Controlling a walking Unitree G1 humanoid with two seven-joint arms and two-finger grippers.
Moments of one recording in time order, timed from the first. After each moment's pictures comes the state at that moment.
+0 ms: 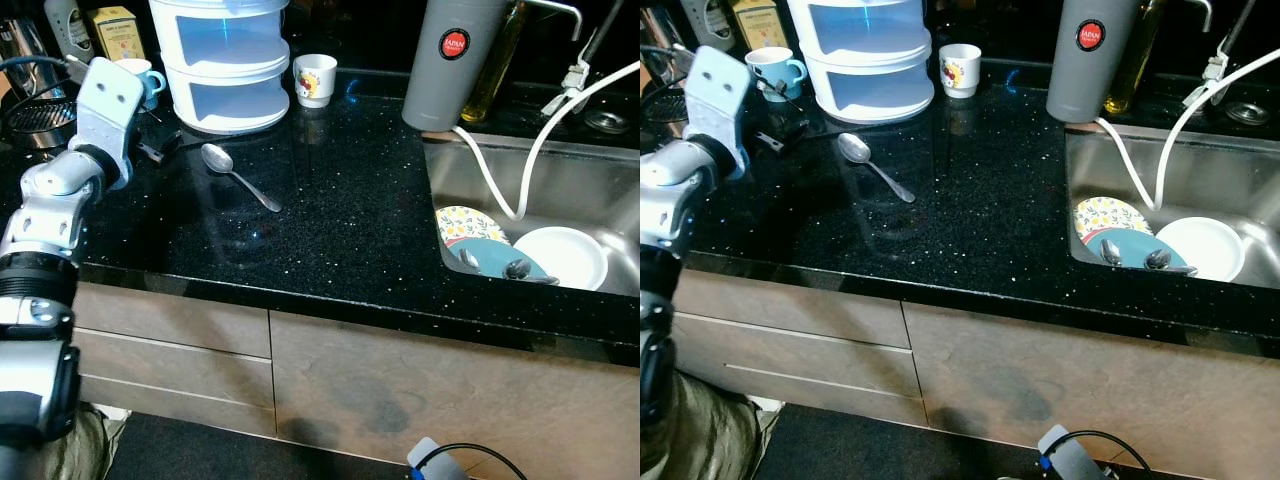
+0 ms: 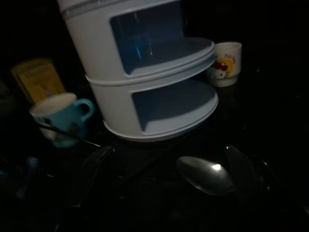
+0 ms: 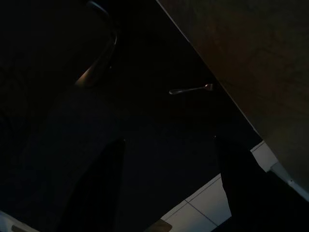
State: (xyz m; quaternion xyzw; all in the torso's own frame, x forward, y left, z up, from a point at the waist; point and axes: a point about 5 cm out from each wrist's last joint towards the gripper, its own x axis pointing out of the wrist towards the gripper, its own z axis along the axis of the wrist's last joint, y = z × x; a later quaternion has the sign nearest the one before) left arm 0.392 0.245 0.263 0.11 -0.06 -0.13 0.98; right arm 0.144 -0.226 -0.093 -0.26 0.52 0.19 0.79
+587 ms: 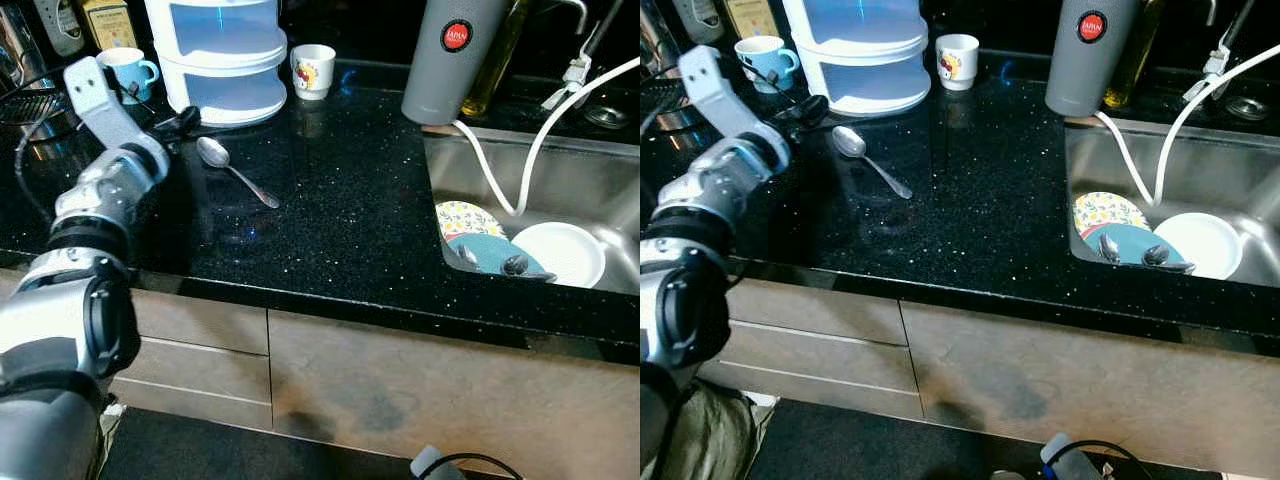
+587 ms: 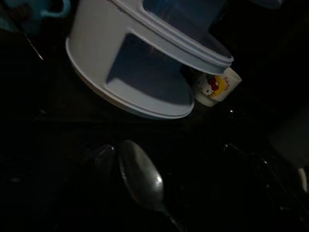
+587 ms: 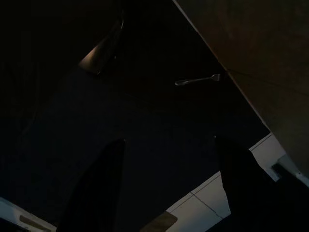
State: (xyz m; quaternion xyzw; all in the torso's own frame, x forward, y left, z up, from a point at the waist) left arm 0.418 0.211 0.255 -0.25 0.01 -0.08 0.97; right arm 0.133 -0.229 -0.095 -0.26 0.52 0.20 0.79
